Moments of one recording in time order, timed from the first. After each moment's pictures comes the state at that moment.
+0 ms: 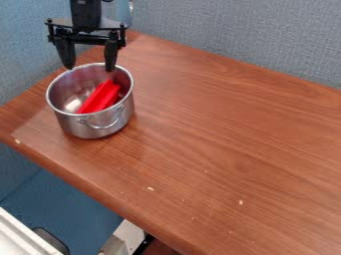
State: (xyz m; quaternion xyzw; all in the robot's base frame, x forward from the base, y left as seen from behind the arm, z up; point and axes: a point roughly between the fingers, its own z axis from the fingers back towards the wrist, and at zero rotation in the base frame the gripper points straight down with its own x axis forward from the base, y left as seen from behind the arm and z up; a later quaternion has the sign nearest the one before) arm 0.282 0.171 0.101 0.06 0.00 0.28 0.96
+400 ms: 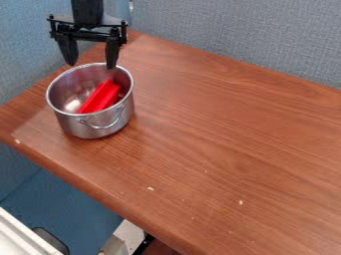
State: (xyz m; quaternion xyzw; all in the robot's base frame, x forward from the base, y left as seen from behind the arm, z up) arm 0.289 0.170 0.102 0.06 0.00 0.25 0.97
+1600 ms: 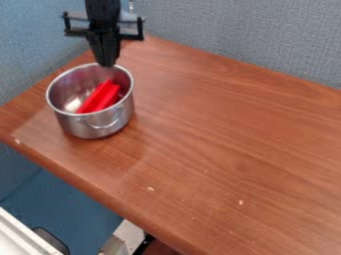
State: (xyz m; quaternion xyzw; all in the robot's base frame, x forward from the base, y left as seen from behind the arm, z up) arm 0.282 0.133 0.132 0.02 -0.01 0.20 0.98
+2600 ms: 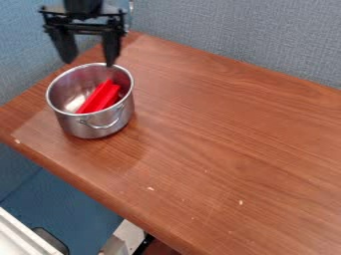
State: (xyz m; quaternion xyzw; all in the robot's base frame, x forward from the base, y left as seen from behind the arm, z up) arm 0.248 0.142 0.142 0.00 0.00 0.21 0.98
